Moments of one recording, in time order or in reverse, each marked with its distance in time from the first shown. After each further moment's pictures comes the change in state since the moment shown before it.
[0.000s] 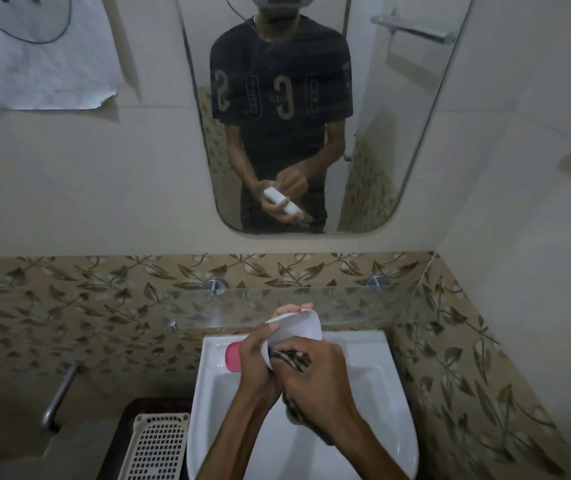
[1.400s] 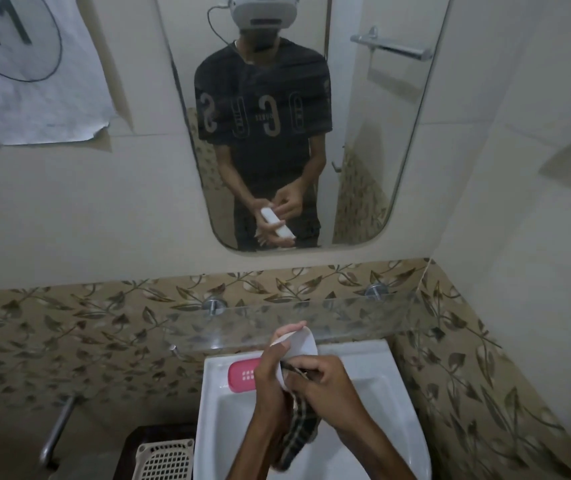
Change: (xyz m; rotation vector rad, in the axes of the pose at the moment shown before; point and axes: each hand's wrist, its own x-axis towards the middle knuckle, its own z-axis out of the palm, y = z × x) left_hand 0.003 -0.011 -0.003 0.431 0.262 0.130; right_hand 0.013 0.011 -0.006 0.392 -0.213 0.287
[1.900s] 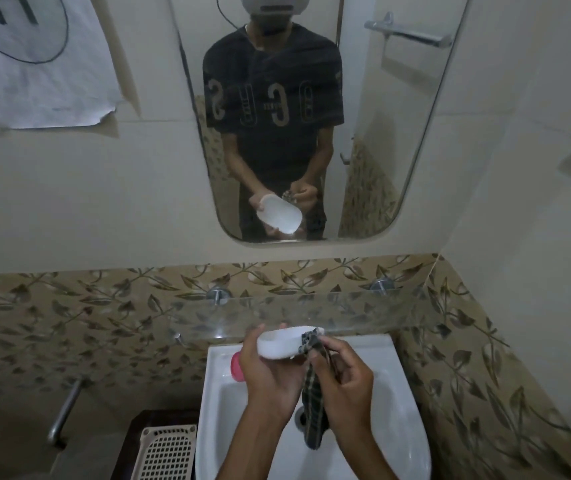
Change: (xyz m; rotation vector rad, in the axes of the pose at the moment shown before) left_hand -0.011 0.024 0.003 -0.631 0.226 -0.327; right_hand -0.010 0.024 0.006 0.212 0.473 -0.187
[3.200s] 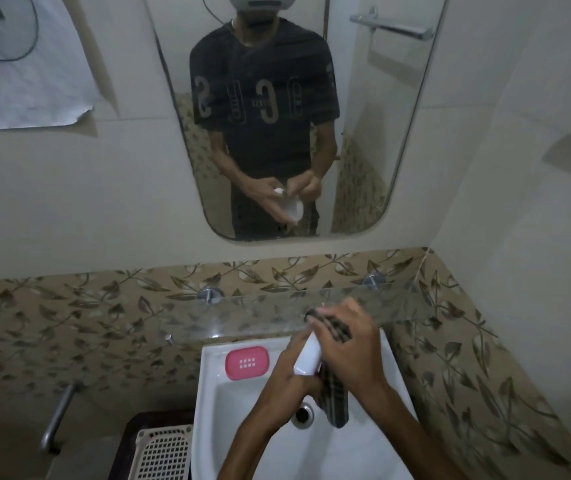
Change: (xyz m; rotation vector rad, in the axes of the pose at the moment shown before) left_hand 0.017 -0.020 -0.008 1.594 -0.454 0.261; right_hand 0.057 -0.021 -0.024 -0.542 -0.078 -0.528
